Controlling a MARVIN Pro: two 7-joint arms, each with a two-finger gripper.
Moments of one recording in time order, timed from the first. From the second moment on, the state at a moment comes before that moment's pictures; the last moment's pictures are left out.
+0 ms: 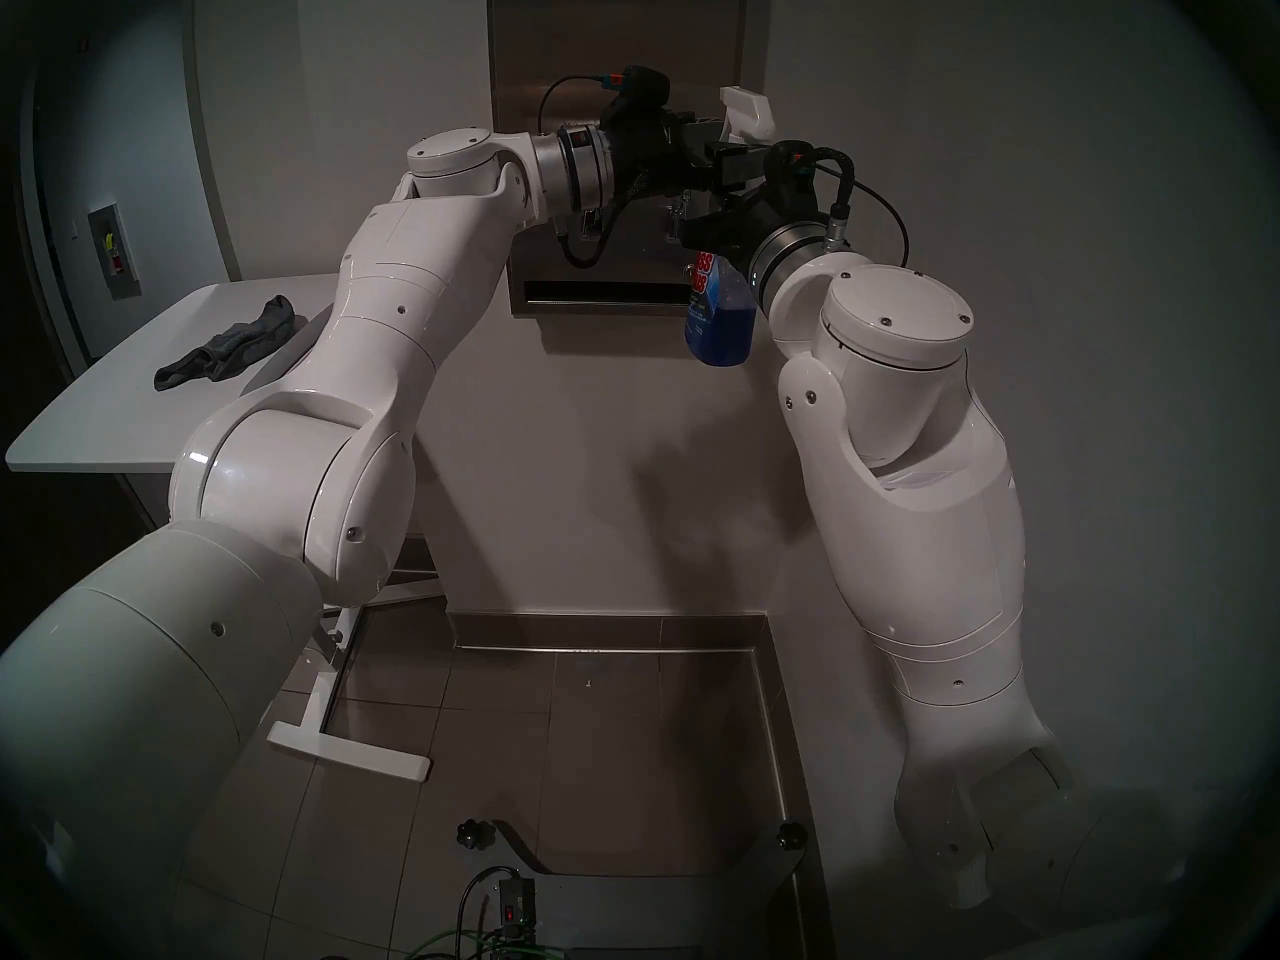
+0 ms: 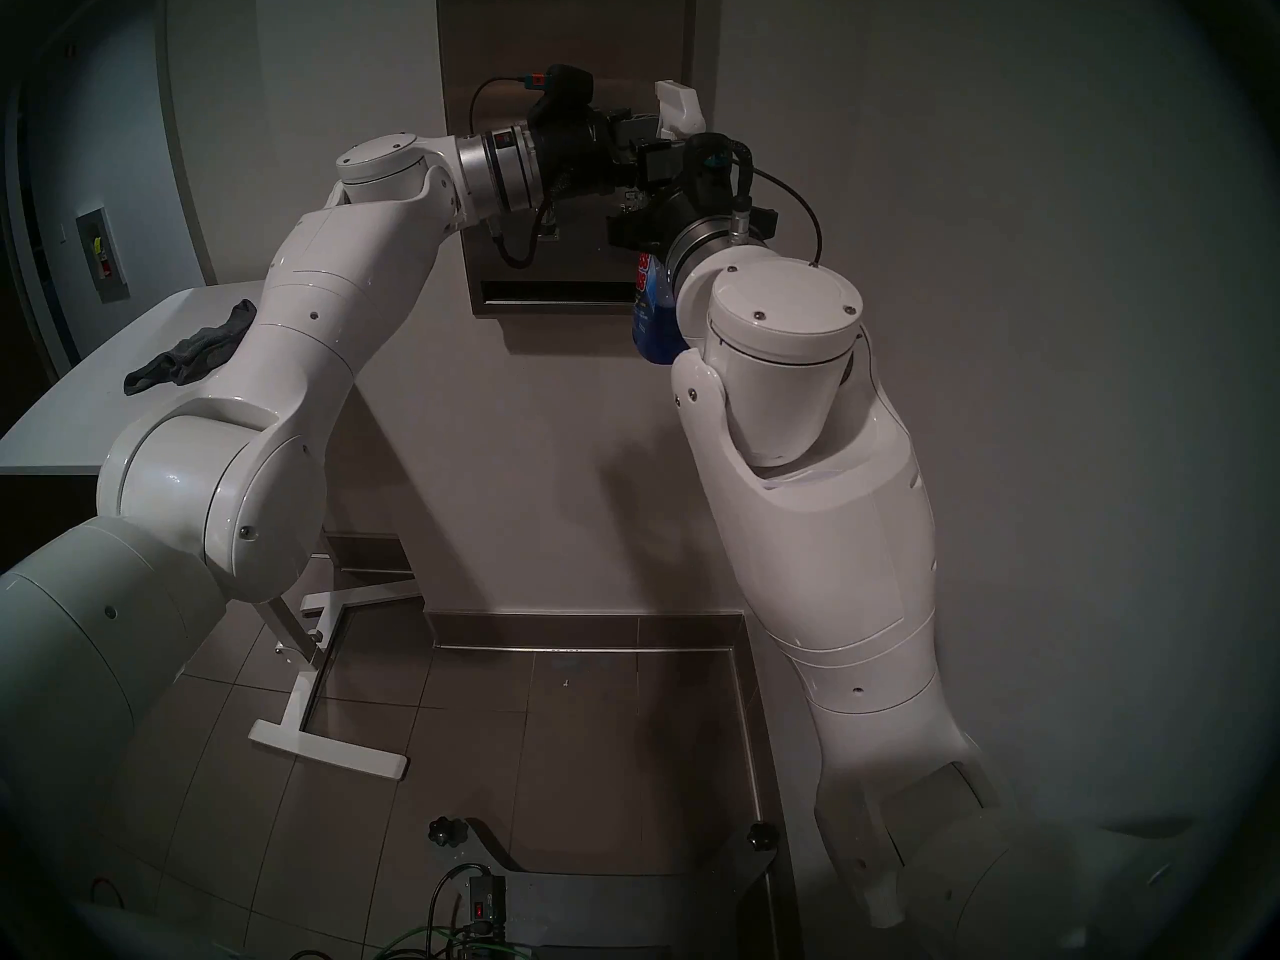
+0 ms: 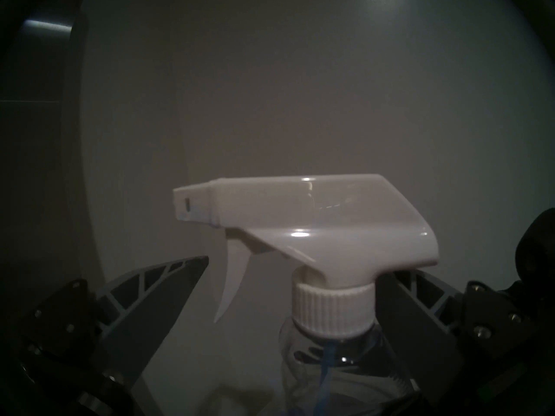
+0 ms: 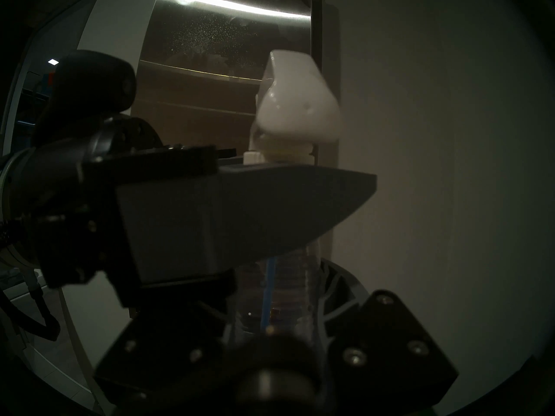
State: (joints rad) left arm 0.31 -1.51 -1.31 -0.78 -0.35 0.18 -1.14; right arm -1.08 -1.46 1.21 -2.06 0.24 0.73 -0.34
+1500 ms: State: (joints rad) left arm 0.35 -1.46 -1.29 -0.95 -0.27 0.43 -1.09; right arm -1.09 -1.46 1.21 -2.05 0.24 0.74 -0.33
